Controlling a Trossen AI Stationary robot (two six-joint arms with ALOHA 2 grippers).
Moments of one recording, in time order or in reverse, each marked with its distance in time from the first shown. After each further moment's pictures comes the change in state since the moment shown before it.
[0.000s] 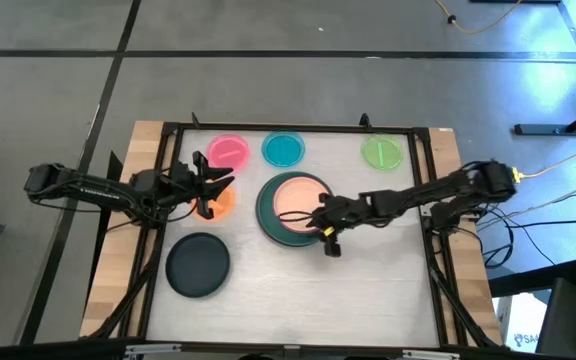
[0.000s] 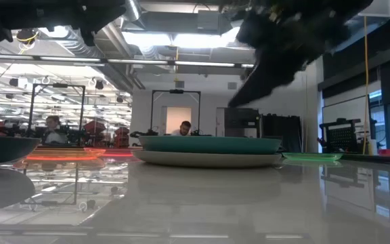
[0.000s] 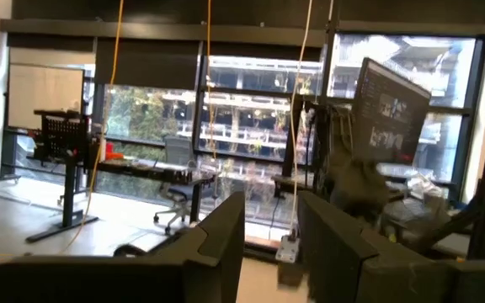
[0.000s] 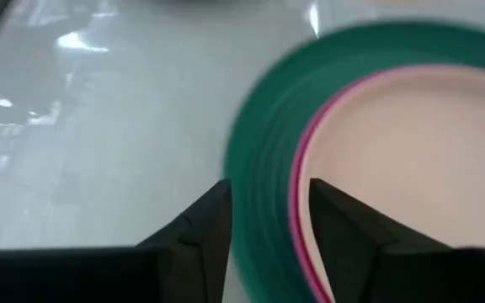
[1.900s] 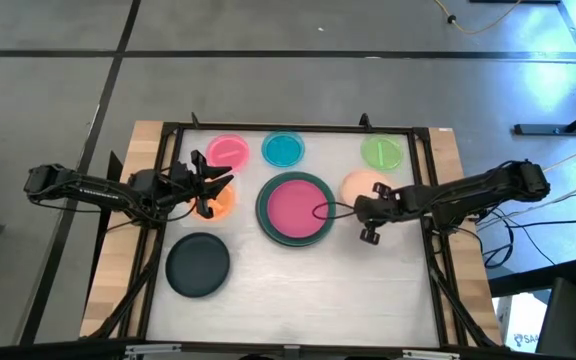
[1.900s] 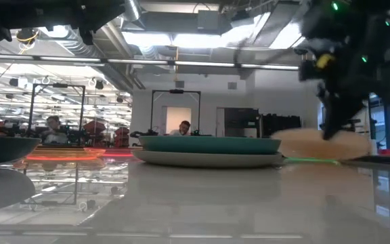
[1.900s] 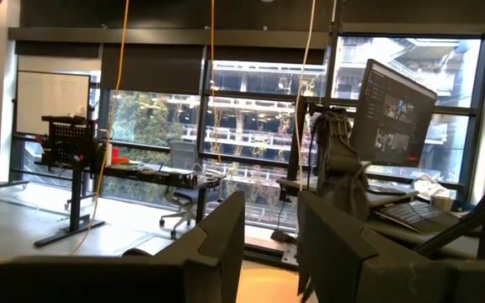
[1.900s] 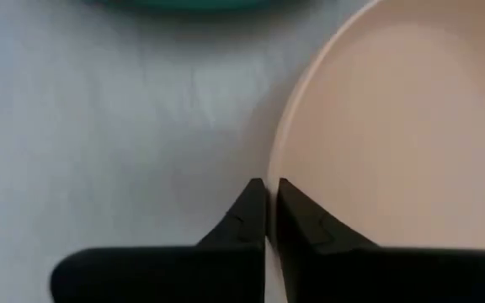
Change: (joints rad) left arm 0.003 -0.026 -0.004 -0.005 -0.011 0.019; right arm -0.021 -0.302 -0.168 -0.648 0.286 0.267
